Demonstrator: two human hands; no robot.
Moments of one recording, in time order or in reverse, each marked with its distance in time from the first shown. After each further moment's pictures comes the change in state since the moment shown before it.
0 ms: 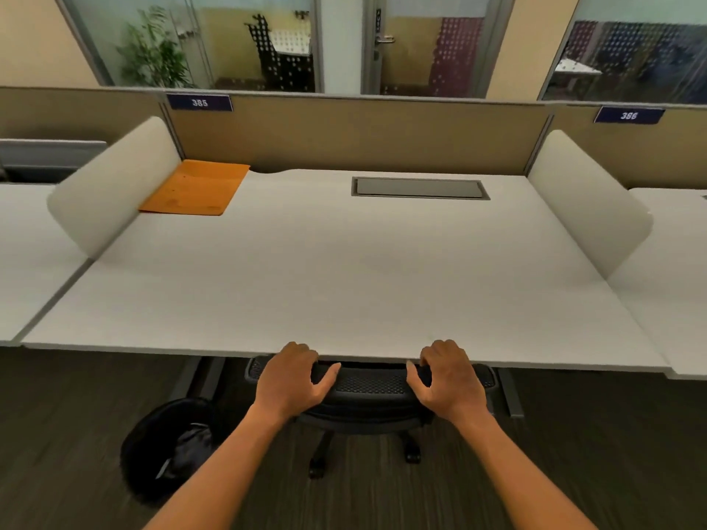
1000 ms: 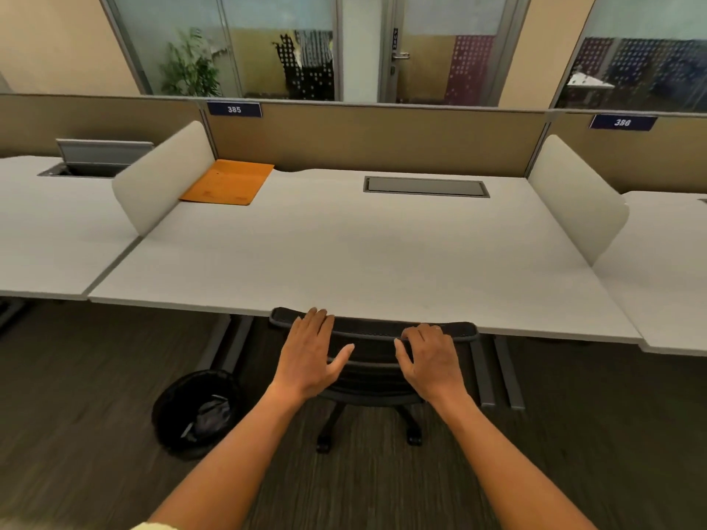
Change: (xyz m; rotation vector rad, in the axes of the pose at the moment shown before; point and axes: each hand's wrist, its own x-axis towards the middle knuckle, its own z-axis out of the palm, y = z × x) left_hand -0.081 0.058 -0.044 0.042 -0.042 -0.071; right_hand -0.073 -0.050 -0.042 -0.003 0.075 -0.026
